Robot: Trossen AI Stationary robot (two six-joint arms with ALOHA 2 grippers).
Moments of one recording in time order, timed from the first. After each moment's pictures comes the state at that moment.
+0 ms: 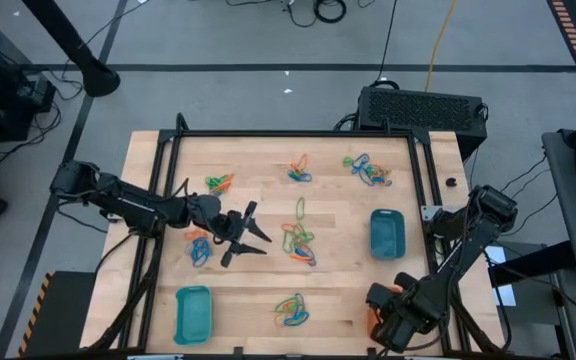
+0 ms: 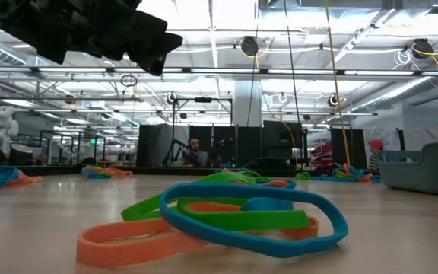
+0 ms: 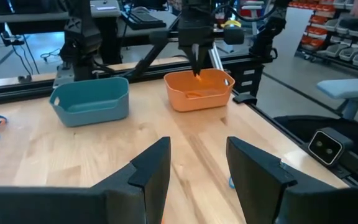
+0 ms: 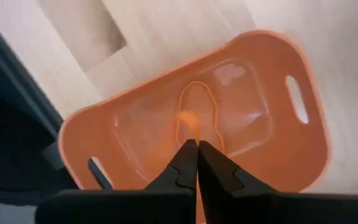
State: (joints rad) left arm -0.11 1.31 0.48 0.64 0.29 0.07; right arm 0.90 1.70 1.24 -1.00 0.03 1.48
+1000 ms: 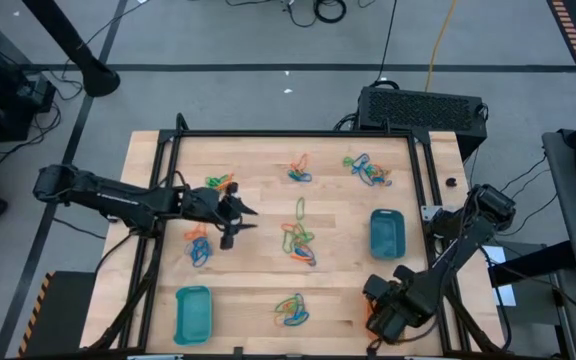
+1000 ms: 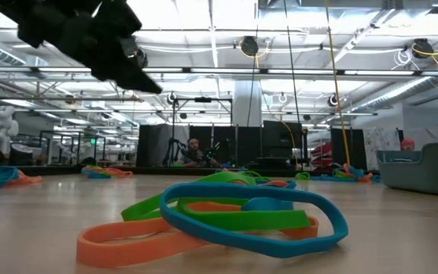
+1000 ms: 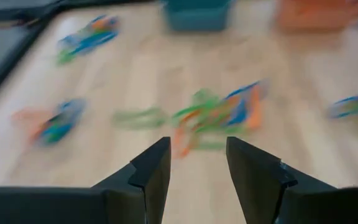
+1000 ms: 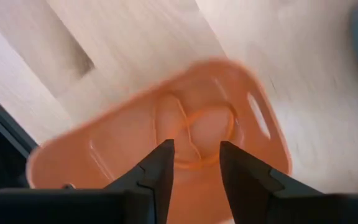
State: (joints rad) left arm -0.04 1.08 0.52 0.04 -0.09 0.06; right arm 0.83 1.70 1.24 -1.05 0.03 1.44
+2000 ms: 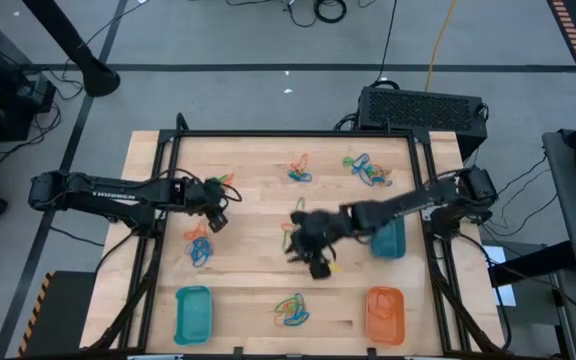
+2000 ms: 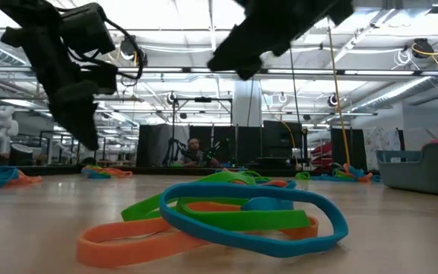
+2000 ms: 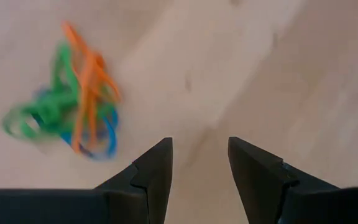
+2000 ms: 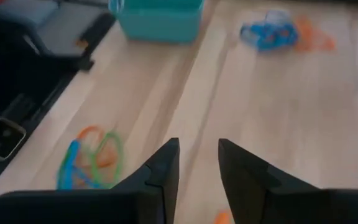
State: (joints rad) left arm 0.12 1.04 0.52 -0.60 -0.17 -0.47; right arm 0.14 1.70 1.12 -0.01 -0.22 -0.04
